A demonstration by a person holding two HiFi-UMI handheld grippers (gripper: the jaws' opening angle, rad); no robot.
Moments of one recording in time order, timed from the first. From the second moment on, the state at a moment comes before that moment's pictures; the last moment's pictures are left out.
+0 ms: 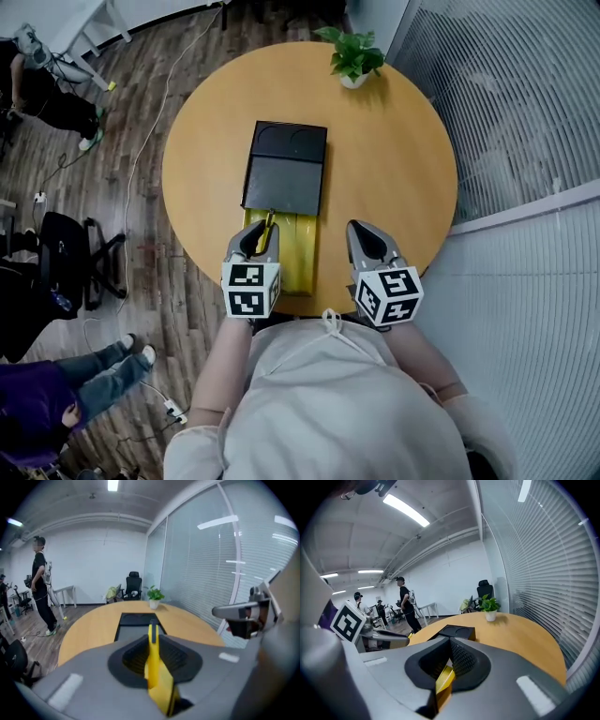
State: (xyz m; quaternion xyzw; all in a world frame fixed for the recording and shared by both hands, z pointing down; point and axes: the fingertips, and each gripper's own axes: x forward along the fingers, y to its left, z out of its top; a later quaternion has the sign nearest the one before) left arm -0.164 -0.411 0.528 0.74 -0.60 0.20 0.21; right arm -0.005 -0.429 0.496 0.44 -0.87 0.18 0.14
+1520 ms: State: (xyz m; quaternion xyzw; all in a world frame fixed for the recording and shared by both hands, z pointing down) left arm -0.168 -0.392 0.351 0.79 -0.61 0.06 0.04; right arm -0.025 -0.409 0.406 0.49 -0.86 0.11 0.09
